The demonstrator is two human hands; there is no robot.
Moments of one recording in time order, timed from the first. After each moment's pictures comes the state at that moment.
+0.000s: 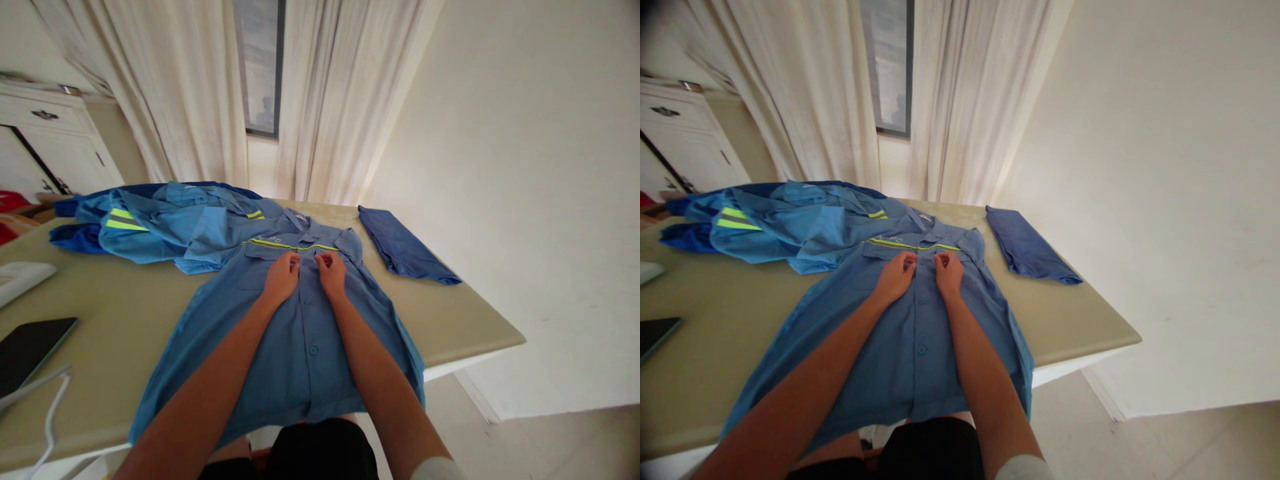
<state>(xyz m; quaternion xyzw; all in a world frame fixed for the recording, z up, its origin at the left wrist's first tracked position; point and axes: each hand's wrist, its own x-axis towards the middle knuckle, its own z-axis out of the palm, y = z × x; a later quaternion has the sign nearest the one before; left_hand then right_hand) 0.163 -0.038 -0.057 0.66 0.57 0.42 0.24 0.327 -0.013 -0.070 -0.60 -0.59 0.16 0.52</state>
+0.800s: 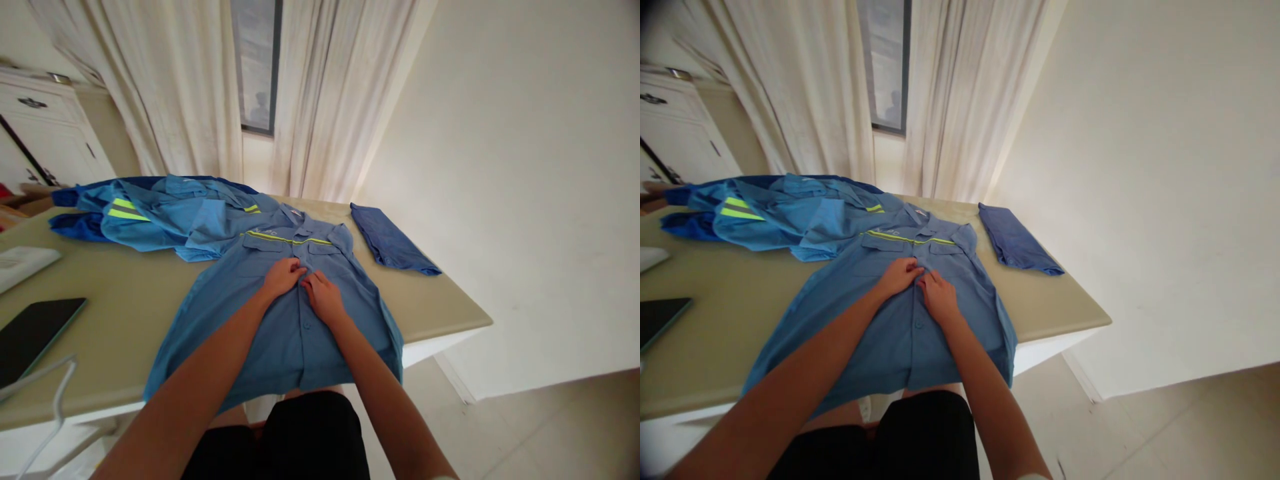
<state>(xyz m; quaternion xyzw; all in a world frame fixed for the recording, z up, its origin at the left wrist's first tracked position) 0.167 -0.062 -0.056 0.73 0.53 0.32 0.28 0.331 -0.119 -0.058 -0.56 -0.79 0.06 0.24</state>
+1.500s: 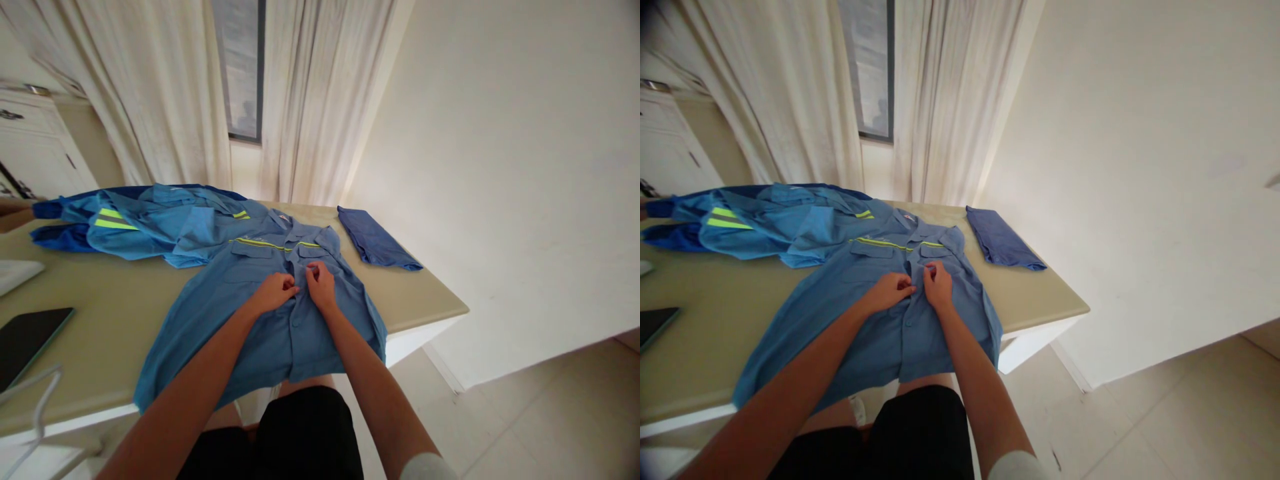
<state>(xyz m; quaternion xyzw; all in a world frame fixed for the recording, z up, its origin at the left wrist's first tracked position) 0.170 -0.101 -0.050 0.77 0.47 0.29 0.32 0.346 -0.100 -0.058 -0.61 -0.64 0.14 0.44</state>
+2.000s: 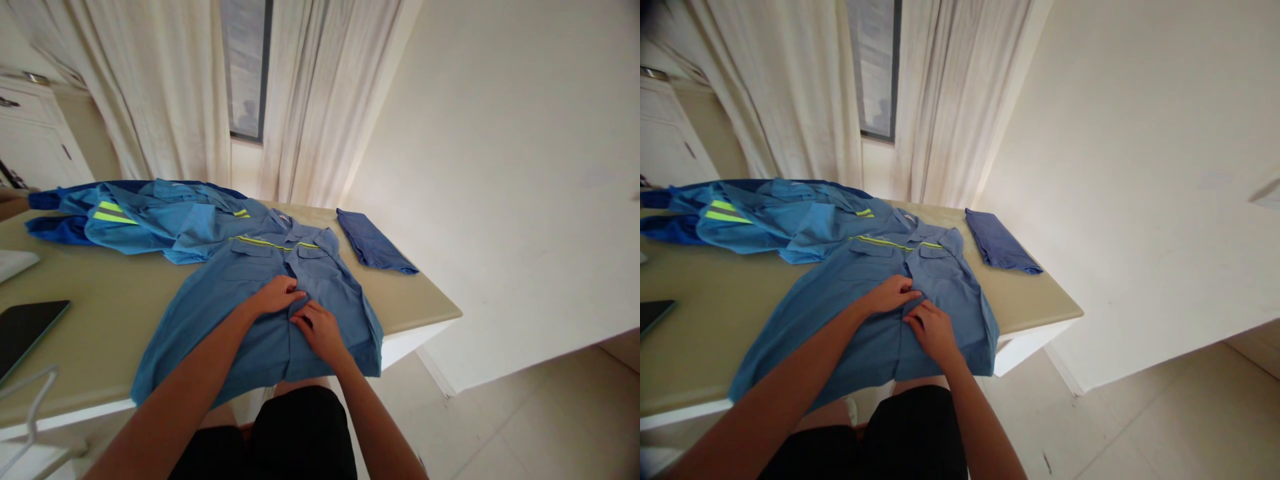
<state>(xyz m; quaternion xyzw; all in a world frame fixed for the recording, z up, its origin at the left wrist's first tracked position) 0.171 -0.104 -0.051 0.82 0.38 0.28 0.34 0.352 -0.212 -0.056 -0.50 -0.79 0.16 0.31</state>
